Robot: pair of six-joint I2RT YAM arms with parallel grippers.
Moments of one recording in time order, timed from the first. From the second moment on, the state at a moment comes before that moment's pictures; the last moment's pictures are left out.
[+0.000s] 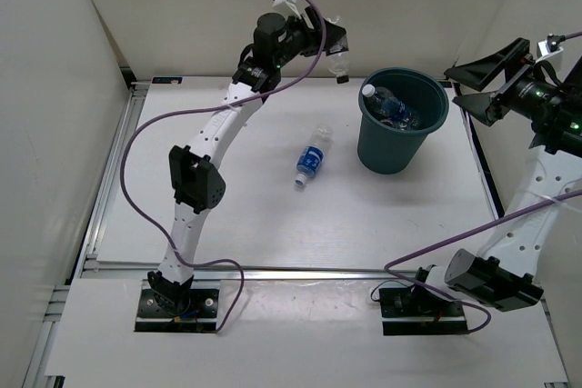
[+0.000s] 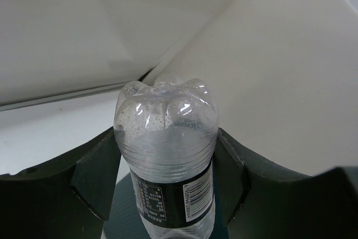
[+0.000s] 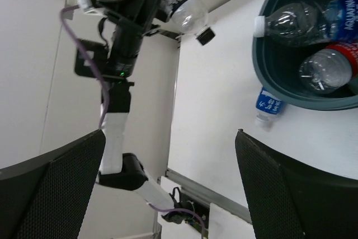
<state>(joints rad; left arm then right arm) -0.53 2.30 2.47 -0.08 0.24 -0.70 -0.47 1.32 1.87 -0.98 -1.03 0.67</state>
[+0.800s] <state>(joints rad) -0.66 2.30 2.55 -0.15 0.15 -0.52 -0.56 1.42 2.03 -0.66 -1.42 1.20</state>
